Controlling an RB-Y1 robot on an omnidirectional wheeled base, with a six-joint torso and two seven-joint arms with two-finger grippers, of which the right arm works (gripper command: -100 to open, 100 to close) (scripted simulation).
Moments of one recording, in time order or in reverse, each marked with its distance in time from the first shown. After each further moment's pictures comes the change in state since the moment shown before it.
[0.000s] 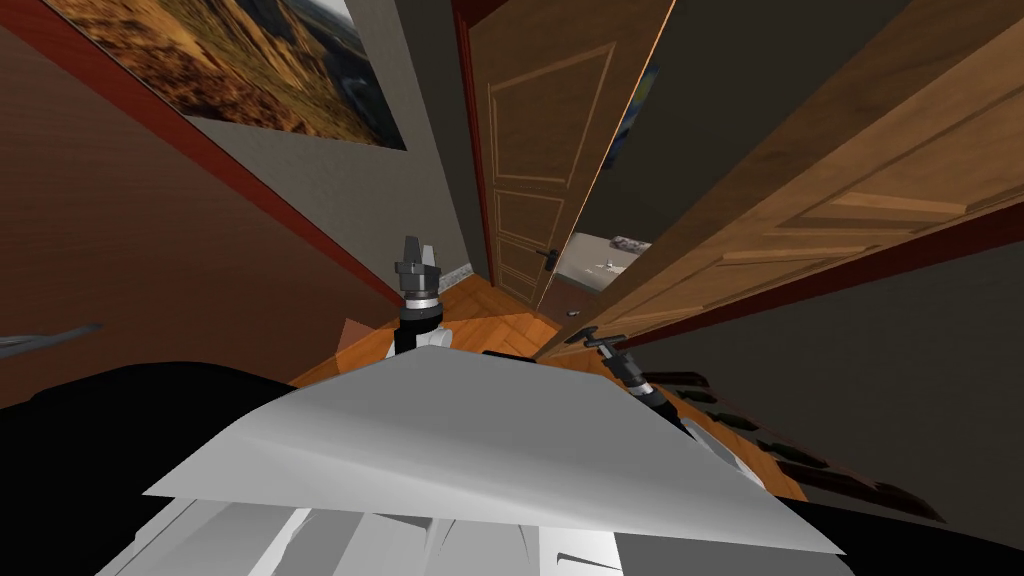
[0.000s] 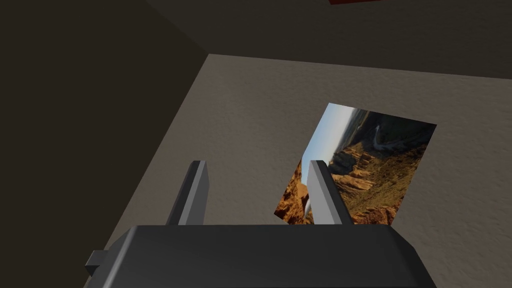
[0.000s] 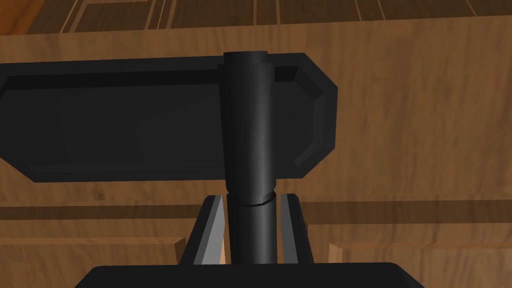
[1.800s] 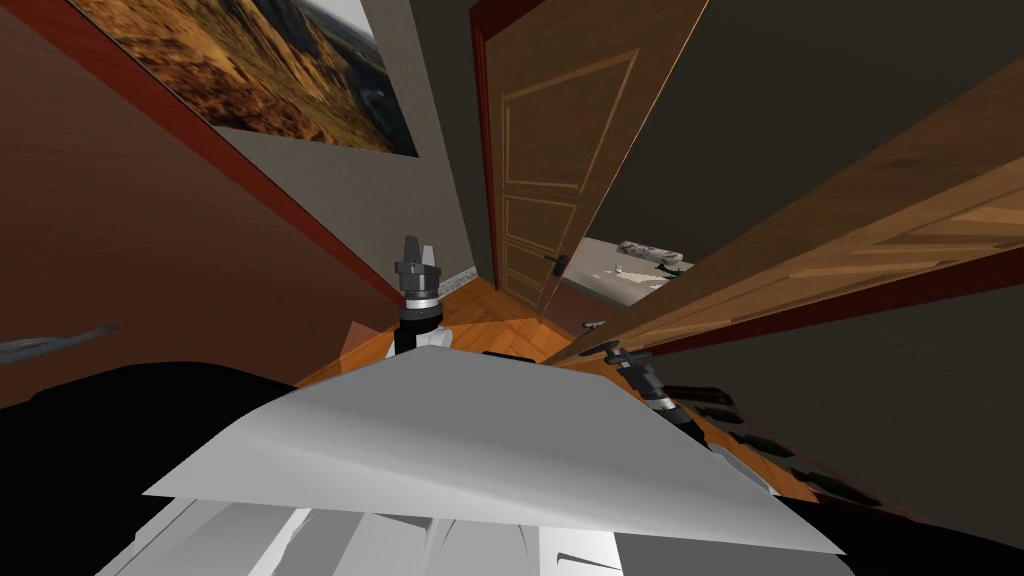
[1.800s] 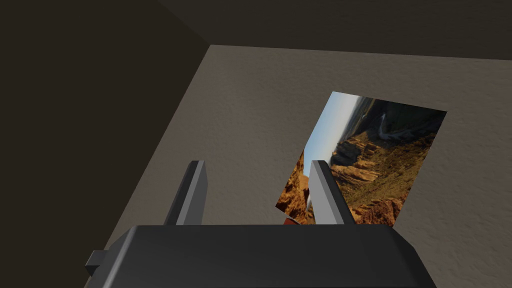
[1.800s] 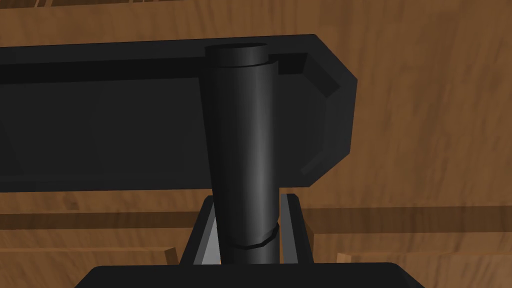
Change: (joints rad) arm 0.017 0.009 -0.050 0.154 -0.065 -0.061 -0.027
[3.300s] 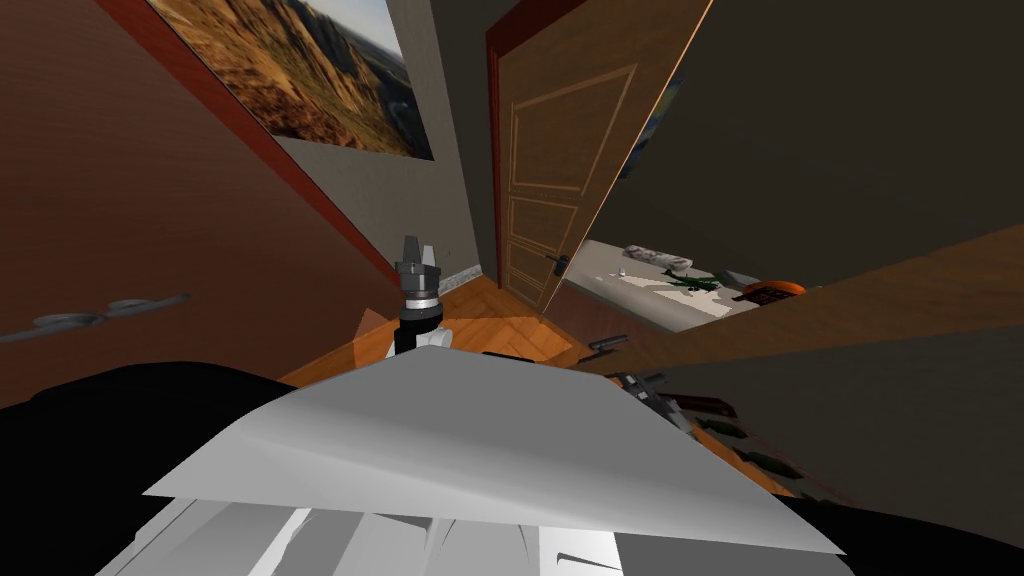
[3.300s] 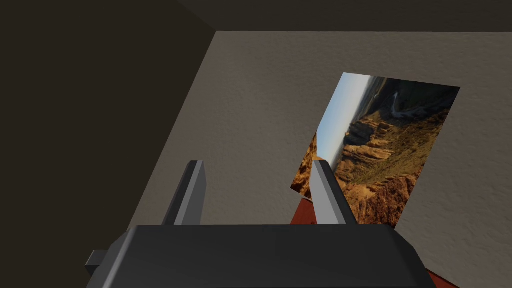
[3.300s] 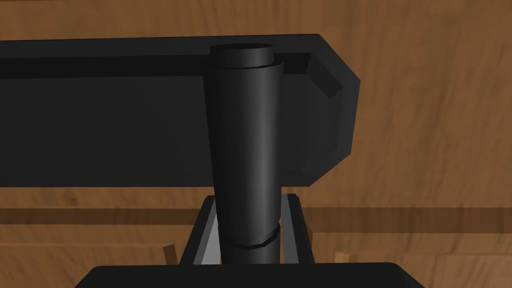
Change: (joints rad) arm 0.031 0.018 0.046 0.281 0.026 -0.339 0.007
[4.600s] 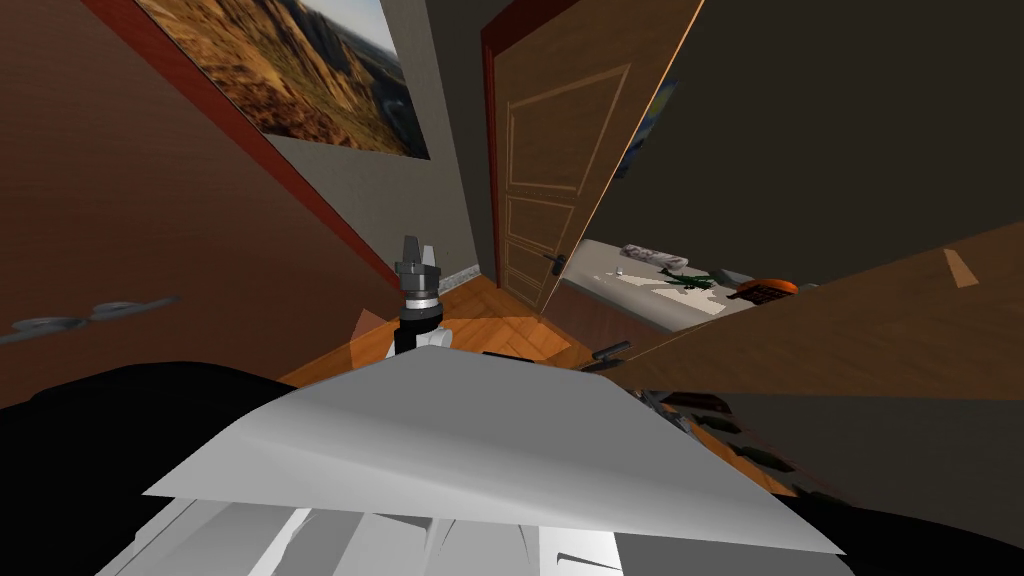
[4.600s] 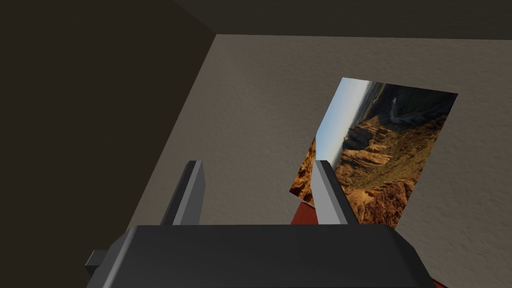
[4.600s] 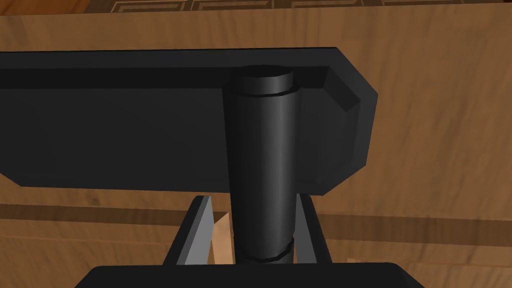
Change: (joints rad) arm 0.015 -0.002 0.031 0.106 0.030 -0.101 0.010
